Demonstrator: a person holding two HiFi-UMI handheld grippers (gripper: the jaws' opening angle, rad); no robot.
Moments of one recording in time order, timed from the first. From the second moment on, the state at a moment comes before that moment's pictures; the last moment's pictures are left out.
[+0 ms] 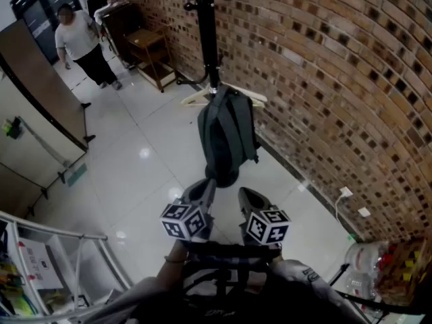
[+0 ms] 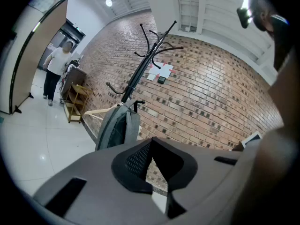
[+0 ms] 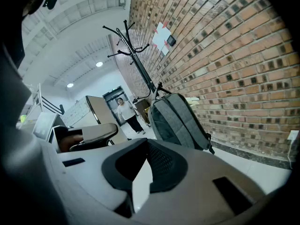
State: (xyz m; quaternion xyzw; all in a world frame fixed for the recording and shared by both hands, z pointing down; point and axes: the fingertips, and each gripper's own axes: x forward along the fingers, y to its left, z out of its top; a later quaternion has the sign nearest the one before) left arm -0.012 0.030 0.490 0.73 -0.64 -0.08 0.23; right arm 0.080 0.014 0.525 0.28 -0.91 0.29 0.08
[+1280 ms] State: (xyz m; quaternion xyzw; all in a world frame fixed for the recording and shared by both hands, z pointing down) left arm -0.119 -0.139 0.433 0.82 -0.52 -0.09 0.23; right arm 0.031 -0.120 0.514 0.37 -0.88 0.29 0.07
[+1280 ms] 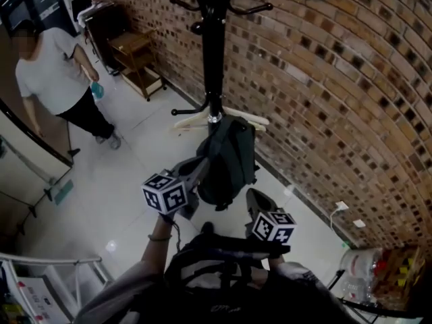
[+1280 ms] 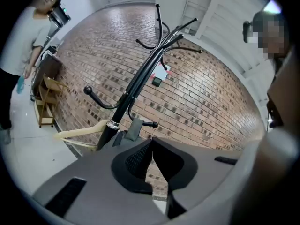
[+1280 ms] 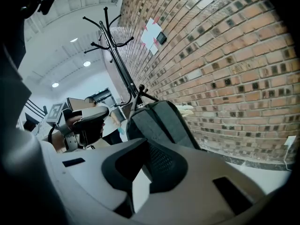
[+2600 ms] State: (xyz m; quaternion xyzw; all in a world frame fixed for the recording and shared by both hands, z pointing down) left arm -0.109 -0.250 0.443 0.94 -0.21 0.06 0.26; right arm 0.011 -0.210 0.530 0.51 -0.81 0.28 0.09
